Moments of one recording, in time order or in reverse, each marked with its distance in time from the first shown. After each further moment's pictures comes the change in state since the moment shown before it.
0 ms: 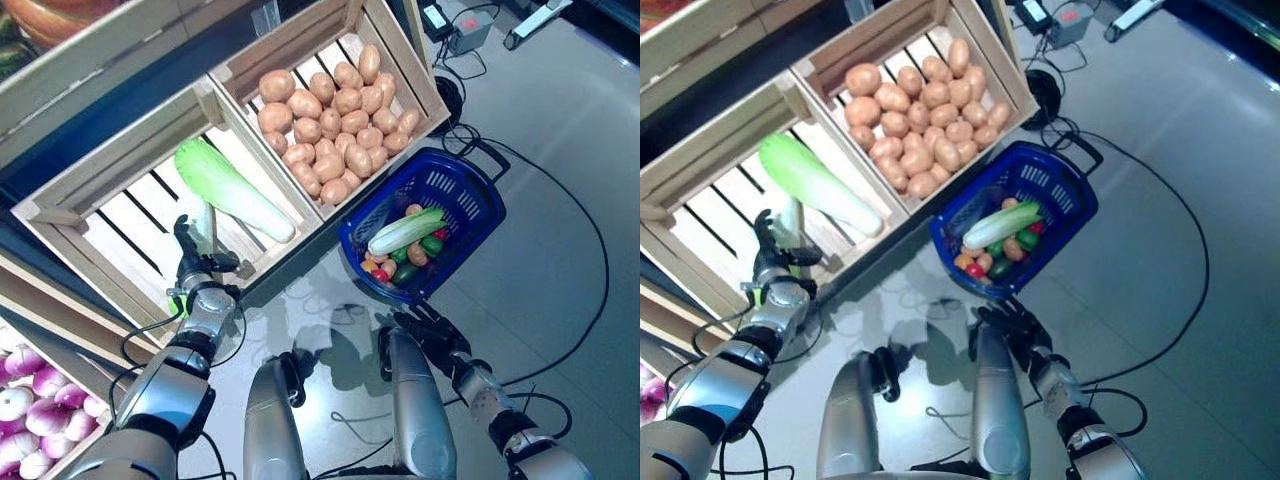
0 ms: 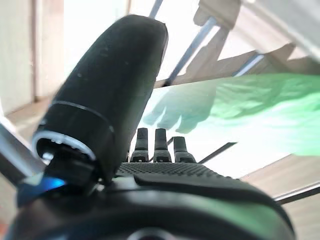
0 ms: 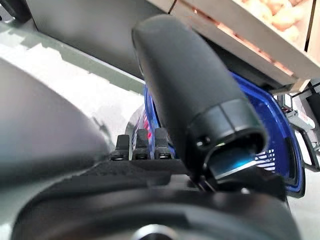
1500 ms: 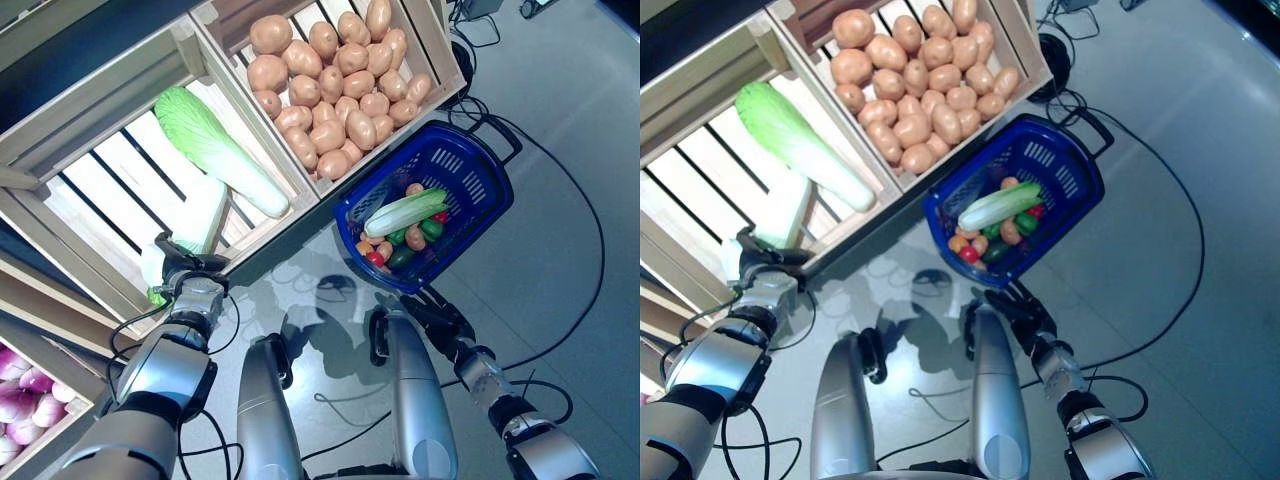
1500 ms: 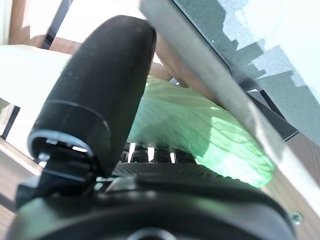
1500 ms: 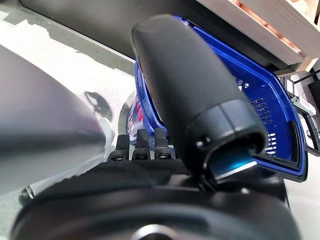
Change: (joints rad) left arm -0.128 0.008 0.004 0.176 -0.159 0.160 -0.075; right arm -0.074 -0.010 -0.001 0.056 0.045 -0.021 -0.001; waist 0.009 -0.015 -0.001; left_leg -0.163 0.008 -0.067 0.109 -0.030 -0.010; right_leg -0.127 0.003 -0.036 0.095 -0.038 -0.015
